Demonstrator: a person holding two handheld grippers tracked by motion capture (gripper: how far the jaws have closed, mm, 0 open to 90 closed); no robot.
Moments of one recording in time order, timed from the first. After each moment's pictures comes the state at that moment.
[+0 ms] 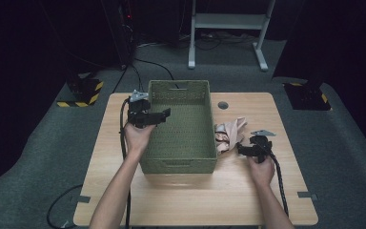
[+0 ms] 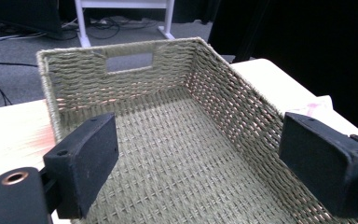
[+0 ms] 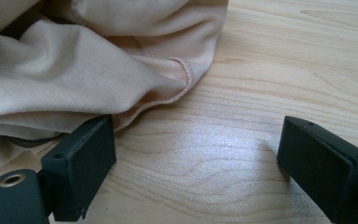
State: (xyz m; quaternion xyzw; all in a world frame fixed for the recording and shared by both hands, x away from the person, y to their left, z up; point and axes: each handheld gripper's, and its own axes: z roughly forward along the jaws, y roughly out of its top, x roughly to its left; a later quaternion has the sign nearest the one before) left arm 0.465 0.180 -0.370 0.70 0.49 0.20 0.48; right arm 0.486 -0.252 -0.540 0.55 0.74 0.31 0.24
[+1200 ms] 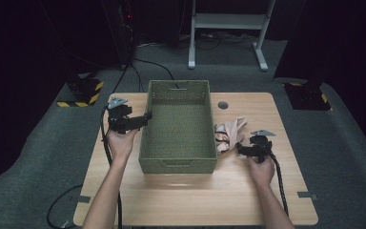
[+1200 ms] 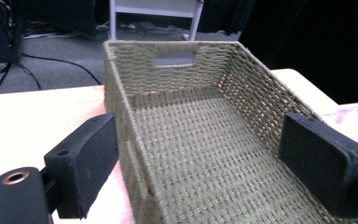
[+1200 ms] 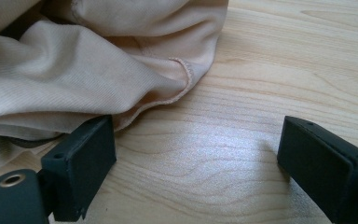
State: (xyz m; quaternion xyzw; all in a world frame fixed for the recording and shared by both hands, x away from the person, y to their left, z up) left arm 0.443 0.229 -0.377 0.66 0.53 0.22 0.48; right arm 0.486 -0.252 -0.540 0.55 0.74 0.31 0.24
